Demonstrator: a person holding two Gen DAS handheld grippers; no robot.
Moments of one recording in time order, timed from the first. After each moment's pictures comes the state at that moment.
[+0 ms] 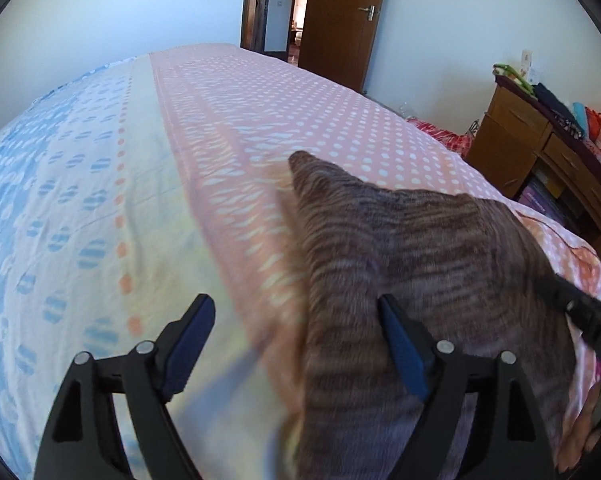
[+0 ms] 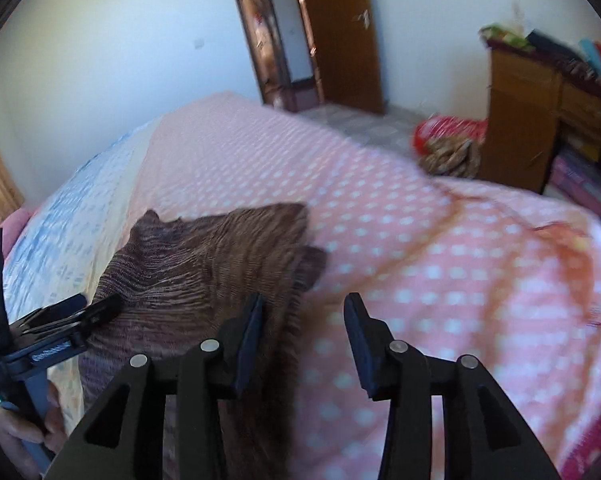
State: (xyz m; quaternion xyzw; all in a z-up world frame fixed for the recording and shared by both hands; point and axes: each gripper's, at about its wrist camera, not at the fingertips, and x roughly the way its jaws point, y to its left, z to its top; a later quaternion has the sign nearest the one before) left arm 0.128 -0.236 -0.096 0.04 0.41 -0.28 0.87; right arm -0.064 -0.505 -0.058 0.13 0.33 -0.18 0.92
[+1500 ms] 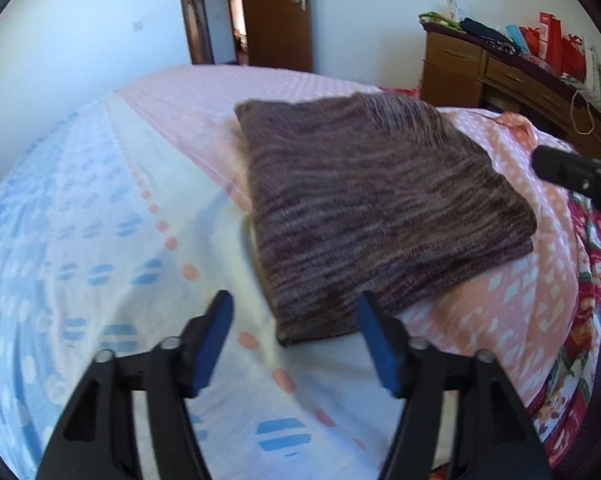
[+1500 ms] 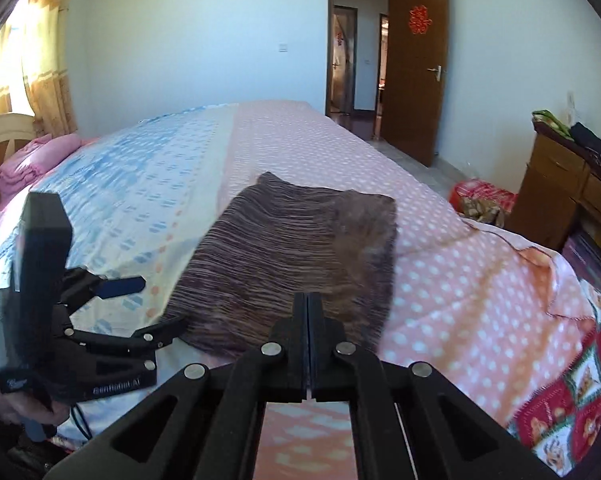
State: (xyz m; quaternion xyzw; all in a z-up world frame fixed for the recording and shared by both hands) left arm -0.028 -0.188 -0.098 0.16 0.35 -0.33 0.86; right arm -0.141 -0.388 -0.038 0.01 0.32 -0.09 0.94
